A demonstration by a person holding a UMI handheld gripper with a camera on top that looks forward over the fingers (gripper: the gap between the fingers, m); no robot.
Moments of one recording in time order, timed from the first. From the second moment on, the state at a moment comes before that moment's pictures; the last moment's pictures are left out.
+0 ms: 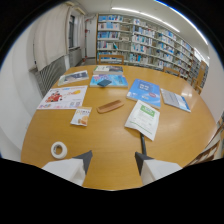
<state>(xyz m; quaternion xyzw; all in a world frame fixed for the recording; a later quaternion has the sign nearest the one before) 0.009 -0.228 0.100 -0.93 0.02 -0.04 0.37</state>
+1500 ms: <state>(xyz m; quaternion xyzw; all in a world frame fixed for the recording) -0.192 -0.217 0.010 -0.94 0.01 -0.01 0.34</state>
